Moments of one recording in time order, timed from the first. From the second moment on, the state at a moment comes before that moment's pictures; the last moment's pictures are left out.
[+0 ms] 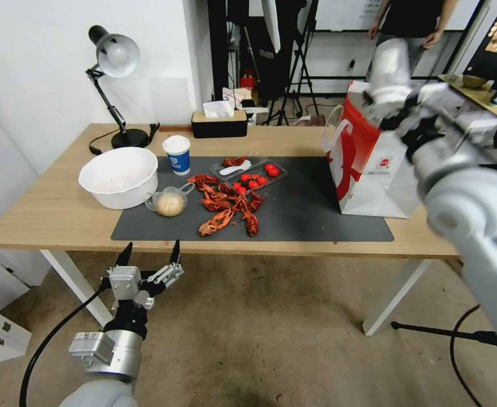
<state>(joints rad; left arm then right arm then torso) 1.78 -1.41 -0.53 -2.33 -0.24 -0.01 -0.08 -0.61 0.79 0.34 2.06 0.93 -0.56 0.54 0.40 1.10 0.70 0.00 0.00</state>
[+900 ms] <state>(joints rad) 1.78 -1.40 -0.52 -2.33 -0.24 -0.02 -0.08 -0.58 0.78 0.32 1.98 1.02 -0.55 0.54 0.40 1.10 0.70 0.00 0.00</state>
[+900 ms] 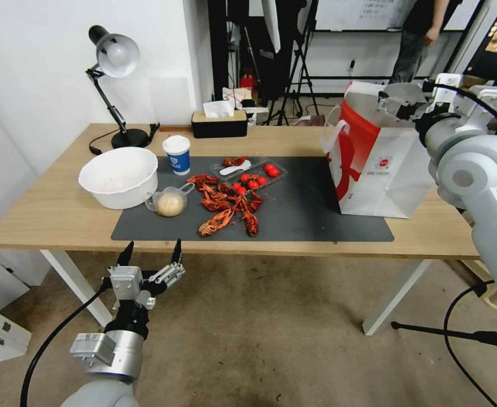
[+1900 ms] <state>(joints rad) 1.79 -1.40 -0.53 -2.33 -0.25 -0.03 -0.08 -1.41 0.94 0.54 2.37 0.56 -0.13 0.30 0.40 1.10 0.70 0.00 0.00</state>
